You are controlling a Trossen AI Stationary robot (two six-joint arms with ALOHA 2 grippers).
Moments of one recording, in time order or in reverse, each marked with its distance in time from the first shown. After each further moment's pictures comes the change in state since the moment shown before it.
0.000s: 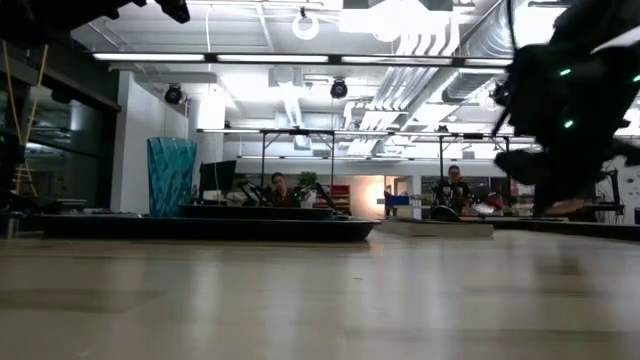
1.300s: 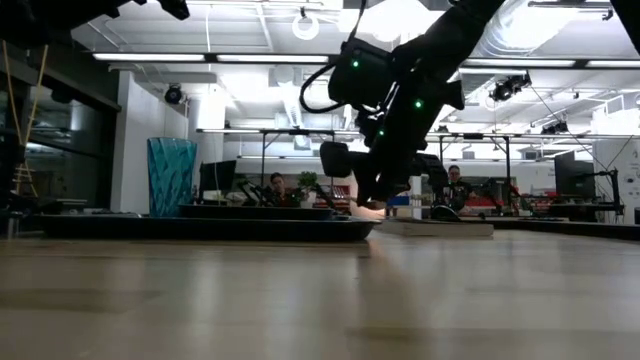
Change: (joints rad) left arm 0.001 0.000 0.000 0.016 -0.003 0.050; right arm -0.212 0.623 0.576 0.650 0.084 -0.467
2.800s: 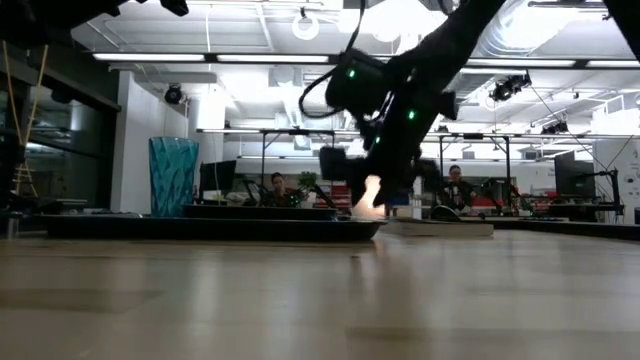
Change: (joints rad) left arm 0.000 0.000 0.000 0.013 -0.004 0.029; right arm -0.019 0.017 0.000 0.037 0.059 -0.004
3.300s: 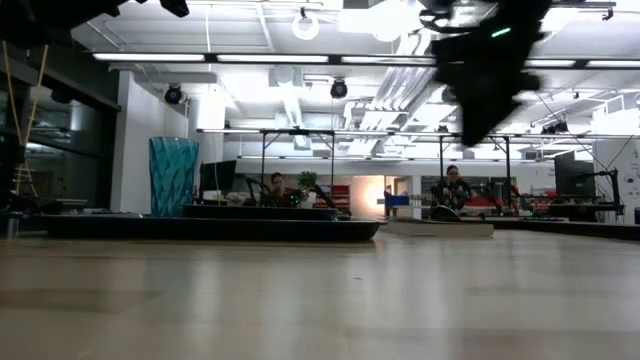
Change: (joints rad) left arm 0.000 0.000 0.000 -0.001 0.001 -0.025; right arm 0.308 -0.439 -0.030 -0.855 -0.287 0.033
